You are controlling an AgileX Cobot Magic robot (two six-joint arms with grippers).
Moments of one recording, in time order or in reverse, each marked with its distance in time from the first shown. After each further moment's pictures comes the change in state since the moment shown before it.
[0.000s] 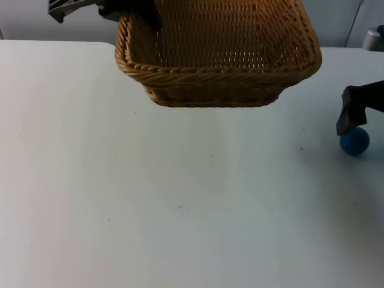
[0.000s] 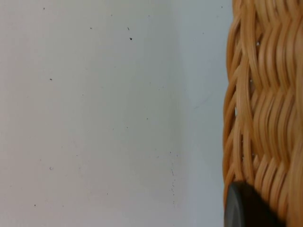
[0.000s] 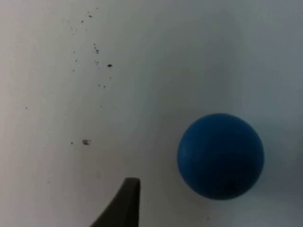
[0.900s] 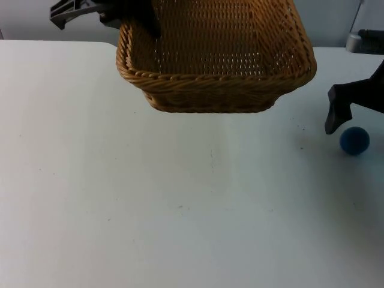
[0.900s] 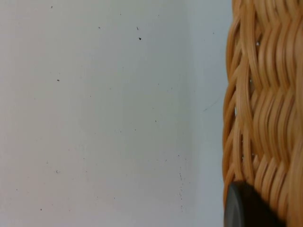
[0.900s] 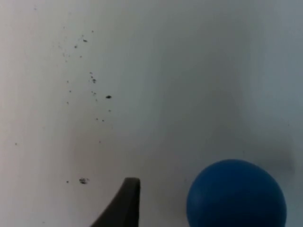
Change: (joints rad) right arm 0.000 0.136 -0.191 0.002 0.133 0.004; left arm 0.000 0.017 0.000 0.013 -0.014 -0.004
